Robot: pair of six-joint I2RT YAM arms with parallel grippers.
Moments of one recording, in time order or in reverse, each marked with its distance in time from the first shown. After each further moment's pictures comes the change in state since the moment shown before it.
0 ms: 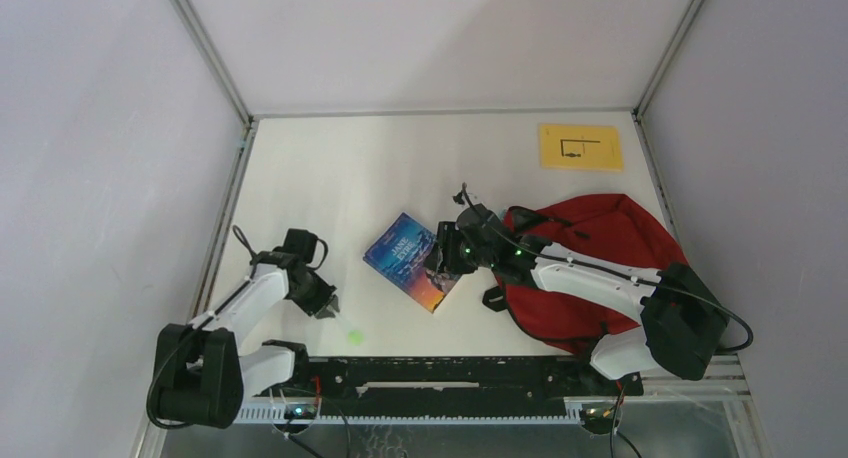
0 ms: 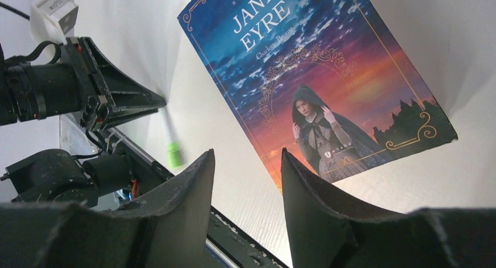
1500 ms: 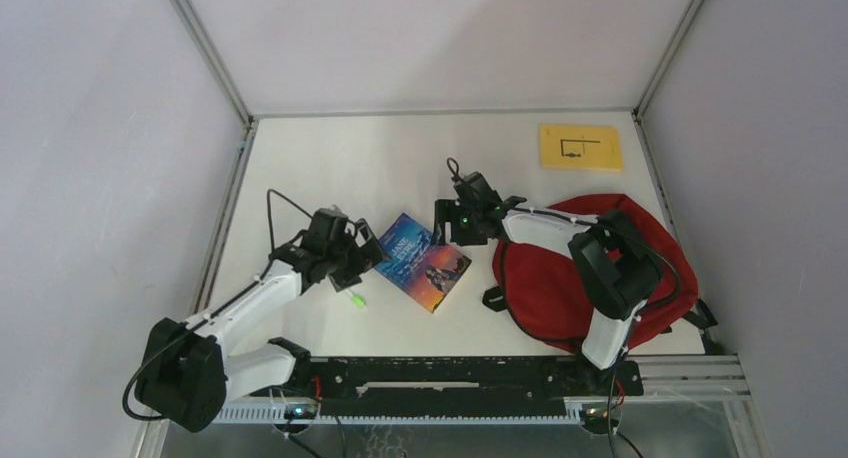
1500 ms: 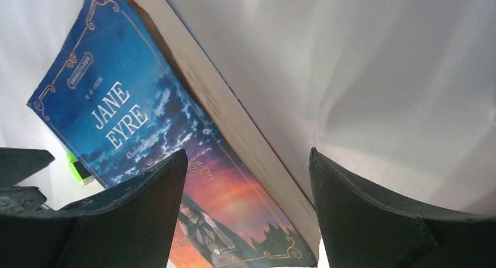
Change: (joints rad) left arm -0.290 -0.009 0.137 0.346 0.062 0.086; right arm -0.232 0.385 0.240 -0.090 -0.081 -0.241
